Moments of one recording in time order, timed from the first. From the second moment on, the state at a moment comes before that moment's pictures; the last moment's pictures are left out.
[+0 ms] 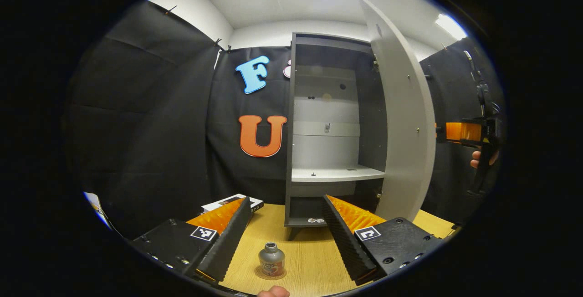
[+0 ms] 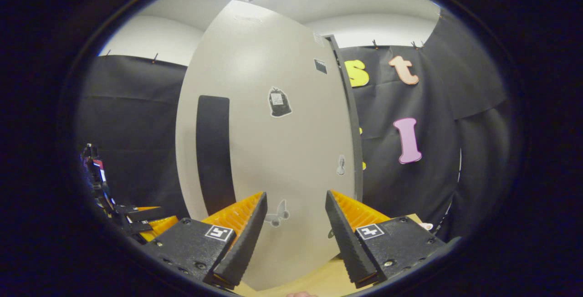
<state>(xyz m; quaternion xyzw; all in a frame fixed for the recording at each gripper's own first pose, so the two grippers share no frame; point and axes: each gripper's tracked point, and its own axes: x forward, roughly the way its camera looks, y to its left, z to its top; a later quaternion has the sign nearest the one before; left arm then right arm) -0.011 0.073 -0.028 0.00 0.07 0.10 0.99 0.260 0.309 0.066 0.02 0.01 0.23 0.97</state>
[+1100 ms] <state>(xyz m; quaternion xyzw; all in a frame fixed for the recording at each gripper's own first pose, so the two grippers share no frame) -0.025 0.123 -0.030 -0.01 0.07 0.13 0.99 0.357 0.441 0.051 0.01 0.01 0.22 0.98</state>
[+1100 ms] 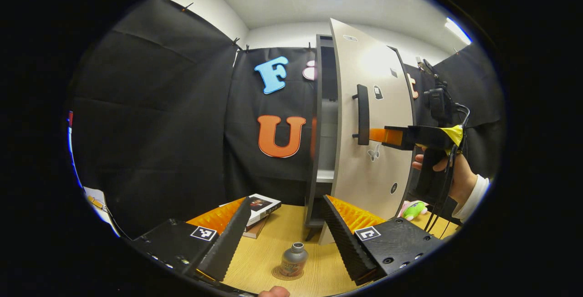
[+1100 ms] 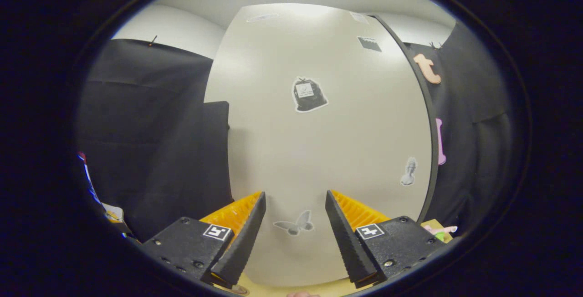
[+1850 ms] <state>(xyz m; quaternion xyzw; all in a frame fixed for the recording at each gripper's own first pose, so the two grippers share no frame) -0.017 0.067 -0.030 -0.01 0.06 0.08 0.99 0.209 0.275 0.071 -0.02 -0.03 0.11 0.99</state>
